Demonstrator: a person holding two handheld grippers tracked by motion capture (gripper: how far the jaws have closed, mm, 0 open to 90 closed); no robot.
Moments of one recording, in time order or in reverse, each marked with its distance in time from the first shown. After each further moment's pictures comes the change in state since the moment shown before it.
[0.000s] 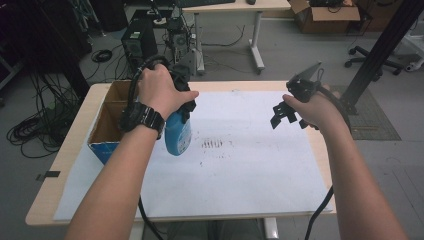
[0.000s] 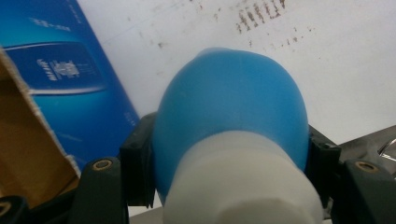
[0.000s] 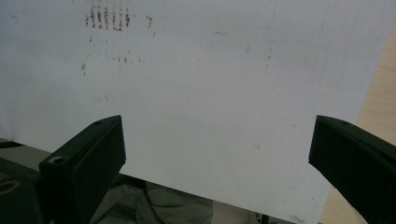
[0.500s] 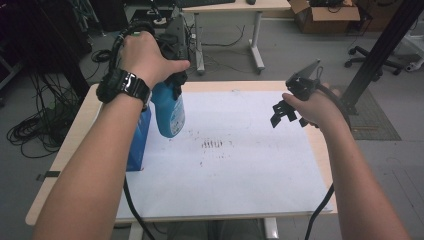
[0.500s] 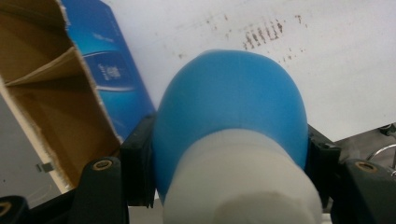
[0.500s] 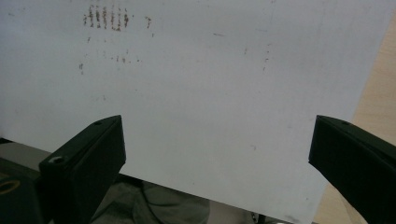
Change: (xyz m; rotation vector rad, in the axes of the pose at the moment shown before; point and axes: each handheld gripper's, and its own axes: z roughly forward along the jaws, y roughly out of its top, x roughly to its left) left arm 0.029 0.003 -0.062 -0.036 -0.007 -0.058; right arm 0.001 0.004 -0.002 0.006 -0.015 -0.014
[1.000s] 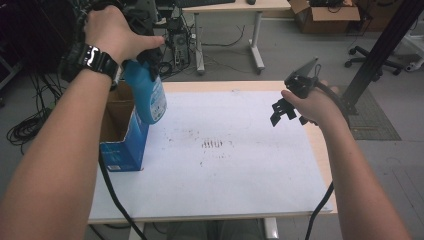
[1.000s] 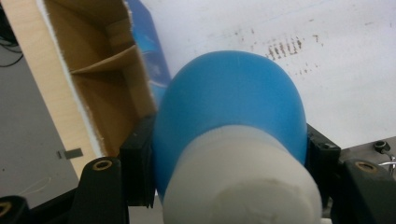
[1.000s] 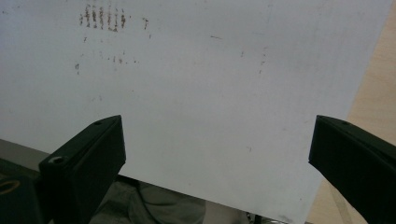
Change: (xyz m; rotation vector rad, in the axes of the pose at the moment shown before) left arm 0.050 -0.007 -0.034 -0.044 0.003 -0.089; right arm 0.001 0.006 -0.001 0.006 -0.011 -0.011
